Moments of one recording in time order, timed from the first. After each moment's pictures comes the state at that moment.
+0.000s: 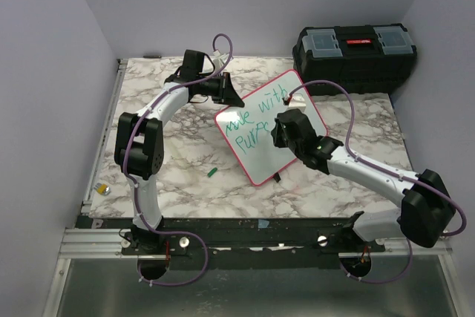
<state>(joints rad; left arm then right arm) -0.27 1.99 1.61 -0.34 1.01 -0.22 0.75 1.34 0.88 -0.12 0.39 0.45</state>
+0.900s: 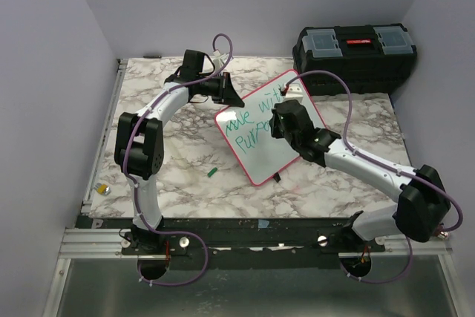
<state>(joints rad) -0.27 1.99 1.61 -0.34 1.01 -0.22 0.75 1.40 0.99 -0.13 0.43 0.39</state>
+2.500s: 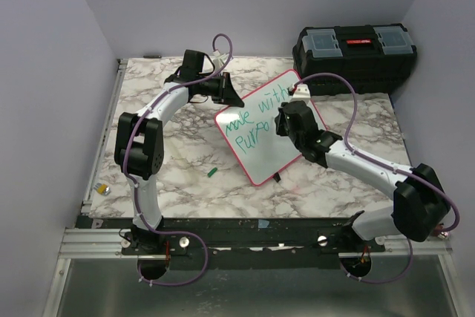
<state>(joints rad) -0.26 1.99 1.61 -0.34 1.01 -0.22 0.68 1.39 0.90 0.01 0.43 0.40</state>
